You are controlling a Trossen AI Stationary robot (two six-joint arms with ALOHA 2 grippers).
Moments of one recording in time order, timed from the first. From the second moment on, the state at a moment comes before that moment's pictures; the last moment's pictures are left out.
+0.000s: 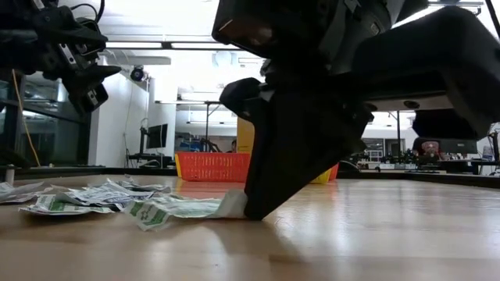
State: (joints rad) left arm 0.01 0.28 0.10 0.10 0.25 -0.71; right arm 0.43 2.15 1.42 -0.30 0.06 -0.14
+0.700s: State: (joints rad) left arm 0.01 0.28 0.10 0.10 0.25 -0.72; right arm 0.46 2.04 1.59 -0.56 0.14 0.06
